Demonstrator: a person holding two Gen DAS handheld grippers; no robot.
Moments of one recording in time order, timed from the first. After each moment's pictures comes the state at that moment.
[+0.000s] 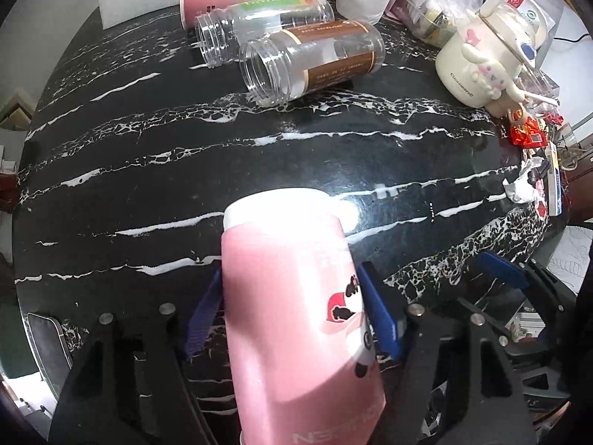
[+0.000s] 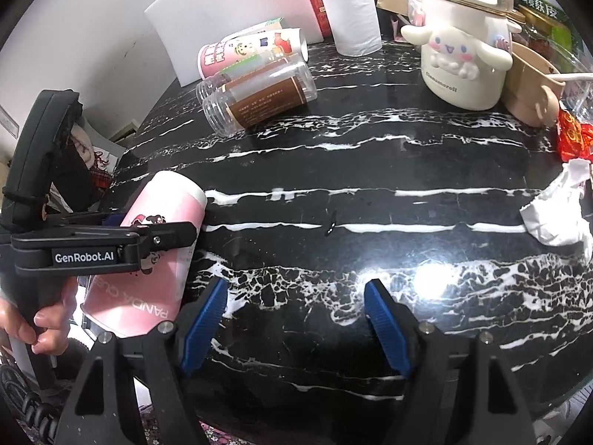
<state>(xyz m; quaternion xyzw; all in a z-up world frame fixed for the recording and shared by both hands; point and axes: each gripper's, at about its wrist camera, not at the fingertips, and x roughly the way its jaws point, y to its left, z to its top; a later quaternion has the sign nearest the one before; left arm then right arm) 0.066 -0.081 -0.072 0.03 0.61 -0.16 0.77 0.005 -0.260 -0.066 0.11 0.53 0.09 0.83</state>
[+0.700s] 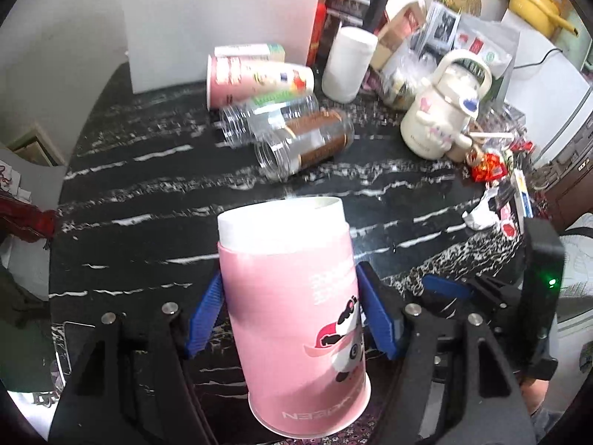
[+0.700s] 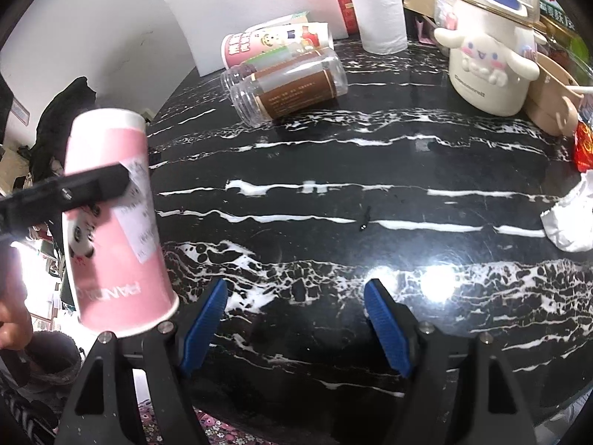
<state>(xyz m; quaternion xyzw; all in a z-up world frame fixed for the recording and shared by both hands) 0.030 -0.054 0.021 0.02 0.51 -0.18 0.84 0.004 -0.240 -0.064 0.10 0.53 0.12 0.83</state>
